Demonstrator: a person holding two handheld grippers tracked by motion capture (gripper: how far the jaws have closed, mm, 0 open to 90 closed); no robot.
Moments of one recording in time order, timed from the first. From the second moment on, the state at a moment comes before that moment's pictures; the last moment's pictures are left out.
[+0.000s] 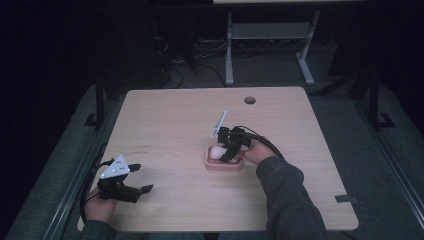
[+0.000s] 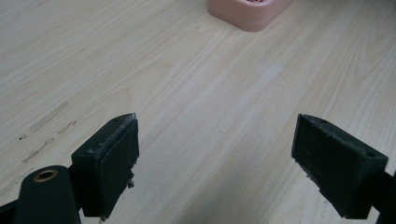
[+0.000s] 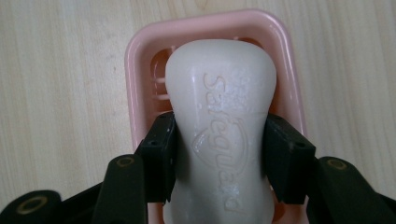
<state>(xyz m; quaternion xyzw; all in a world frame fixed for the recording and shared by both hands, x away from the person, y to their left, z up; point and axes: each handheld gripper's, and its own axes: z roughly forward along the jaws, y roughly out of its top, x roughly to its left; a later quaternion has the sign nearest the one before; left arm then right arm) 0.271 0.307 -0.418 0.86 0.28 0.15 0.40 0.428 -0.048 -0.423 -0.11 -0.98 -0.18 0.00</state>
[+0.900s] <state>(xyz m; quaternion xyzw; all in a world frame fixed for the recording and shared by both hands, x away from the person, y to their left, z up) 0.271 0.306 -0.418 0.86 0.28 0.15 0.39 0.422 -0.065 -0.415 -0.13 -0.96 -0.23 -0.01</state>
